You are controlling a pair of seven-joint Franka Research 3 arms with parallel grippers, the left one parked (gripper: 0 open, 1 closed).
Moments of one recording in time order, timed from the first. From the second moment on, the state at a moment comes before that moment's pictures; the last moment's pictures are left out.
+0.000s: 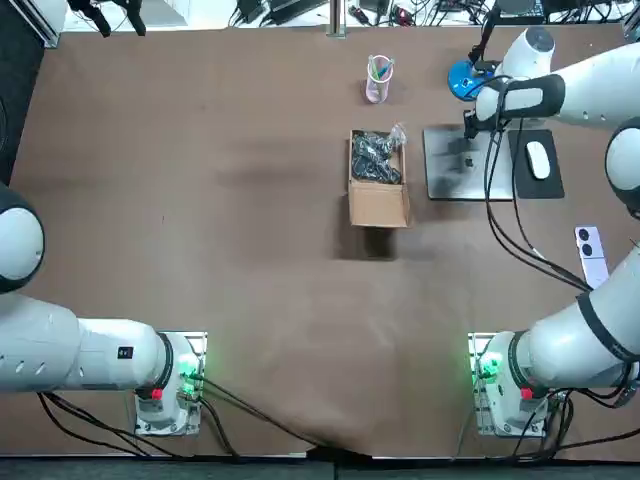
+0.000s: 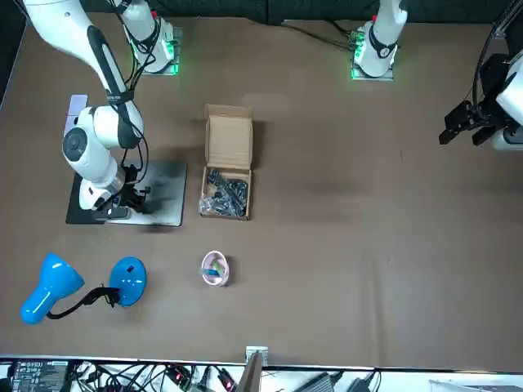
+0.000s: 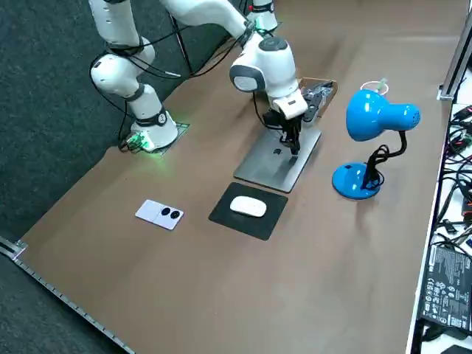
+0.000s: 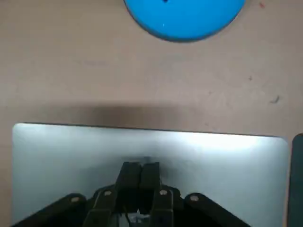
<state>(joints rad) 0.00 0.37 0.06 -2.17 0.02 2.63 0.01</state>
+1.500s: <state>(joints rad) 0.03 0.28 0.07 -1.95 0.00 2.41 0.01</state>
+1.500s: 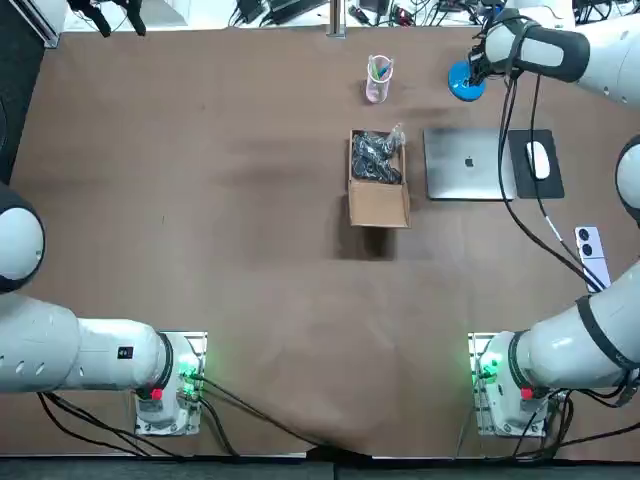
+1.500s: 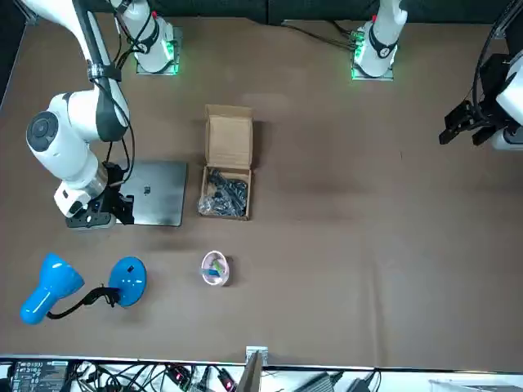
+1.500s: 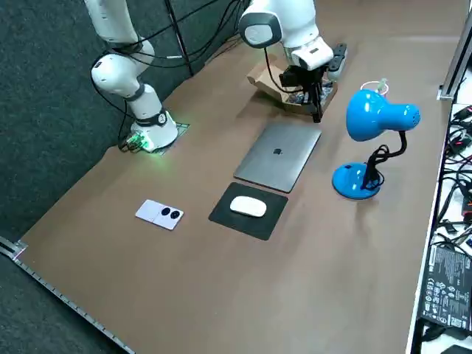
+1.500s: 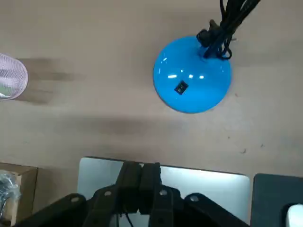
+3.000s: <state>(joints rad) 0.12 0.44 0.07 -1.73 -0.26 2.33 0.31</state>
